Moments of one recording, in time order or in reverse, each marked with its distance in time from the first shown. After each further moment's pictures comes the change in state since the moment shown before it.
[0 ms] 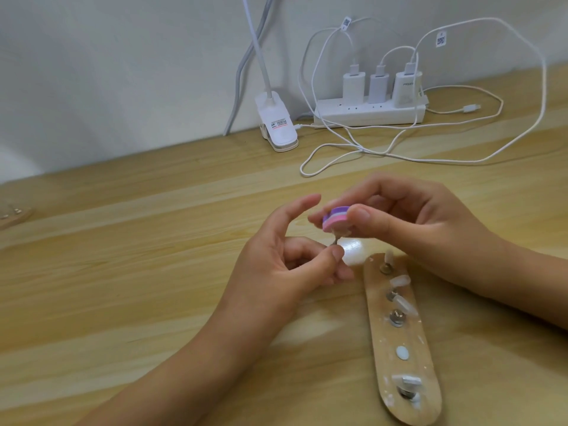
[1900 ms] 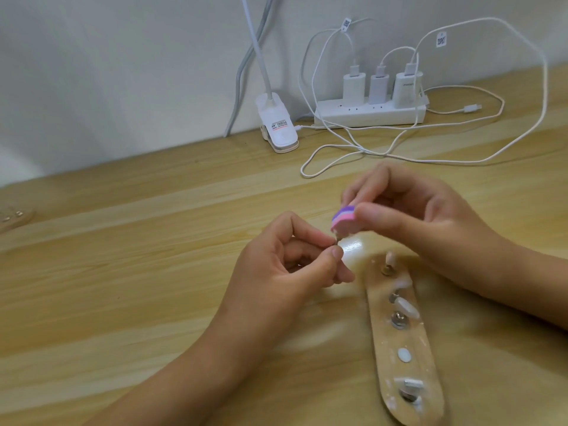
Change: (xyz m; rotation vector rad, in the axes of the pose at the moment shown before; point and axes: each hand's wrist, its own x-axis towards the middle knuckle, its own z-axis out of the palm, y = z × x) left_hand -0.002 -0.001 0.001 0.059 0.030 0.033; right_hand 0.001 0.001 -0.003 0.003 0.051 -0.058
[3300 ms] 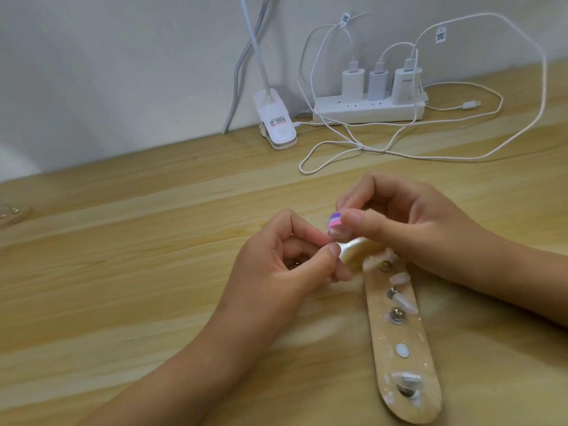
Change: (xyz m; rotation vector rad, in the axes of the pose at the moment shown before) left_hand 0.000 -0.001 0.001 0.004 0.018 -0.006; right_hand 0.000 0.004 0.000 -0.074 -0.017 0.019
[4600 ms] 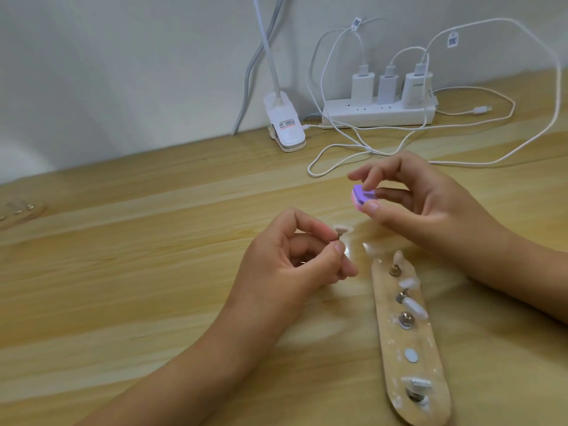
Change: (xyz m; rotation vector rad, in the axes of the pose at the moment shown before) left_hand 0.001 0.001 -0.001 -0.075 0.021 -0.019; right_hand 0.009 0.011 -0.011 -0.214 0.104 -0.004
